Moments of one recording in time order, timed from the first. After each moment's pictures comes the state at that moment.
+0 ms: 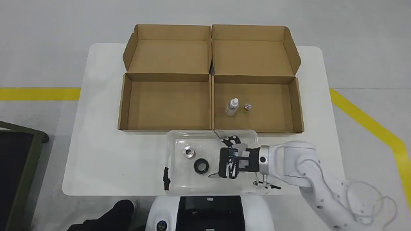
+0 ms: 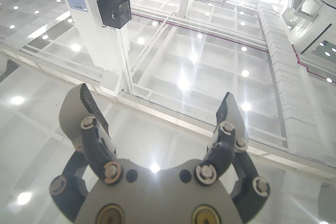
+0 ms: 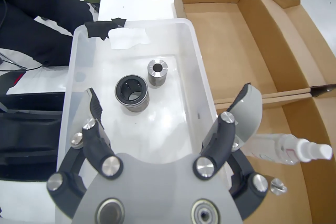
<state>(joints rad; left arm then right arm) -0.37 -0.34 -0.25 -1.16 3.07 0.41 0.06 -1.25 -1.02 1.01 -1.94 -1.28 -0.84 0.34</state>
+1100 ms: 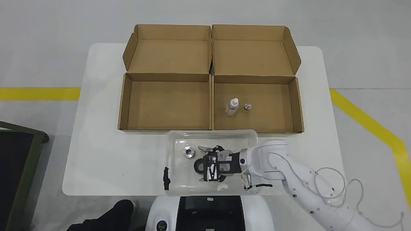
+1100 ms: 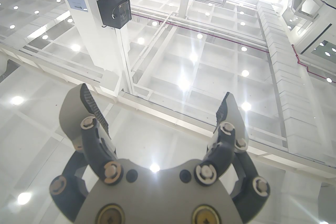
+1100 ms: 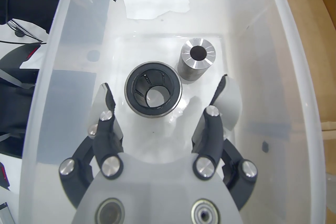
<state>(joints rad) -0.37 -0.34 -0.25 -1.16 3.07 0.41 0.06 -1.10 -1.08 0.79 -1.72 -1.32 -0.86 0.33</state>
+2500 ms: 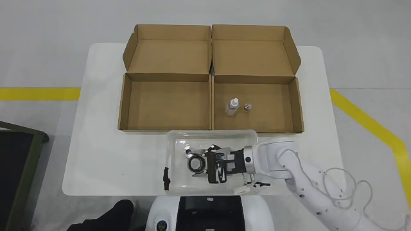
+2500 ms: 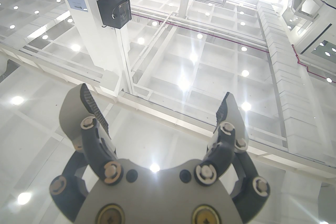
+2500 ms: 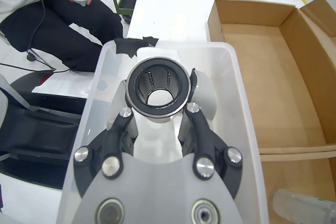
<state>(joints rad) -0.37 -0.34 -0.25 -1.16 3.07 0.41 0.06 -1.13 -1.07 0.88 -1.83 -1.26 -0.92 0.20</state>
